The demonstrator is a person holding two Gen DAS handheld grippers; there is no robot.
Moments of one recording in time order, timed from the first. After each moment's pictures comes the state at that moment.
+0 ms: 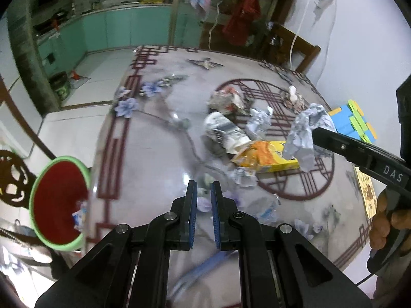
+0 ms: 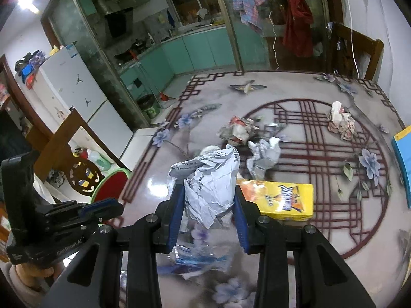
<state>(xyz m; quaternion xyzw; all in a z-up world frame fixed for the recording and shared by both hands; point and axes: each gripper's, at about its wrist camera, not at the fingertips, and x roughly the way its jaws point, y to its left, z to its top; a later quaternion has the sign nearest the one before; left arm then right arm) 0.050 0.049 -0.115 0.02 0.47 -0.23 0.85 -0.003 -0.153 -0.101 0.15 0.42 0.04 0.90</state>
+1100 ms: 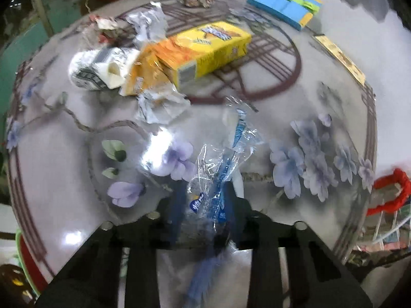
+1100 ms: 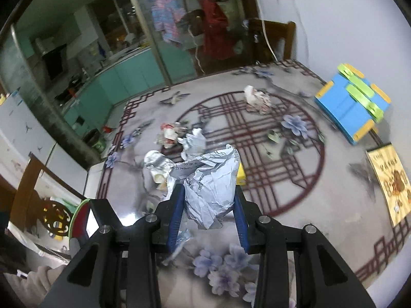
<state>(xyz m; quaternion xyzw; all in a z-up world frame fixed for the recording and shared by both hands) 0.030 -0.054 -0.236 0.25 0.50 -0.45 0.70 -0.093 -0.192 -0.085 0.21 0.39 -0.16 0.88</state>
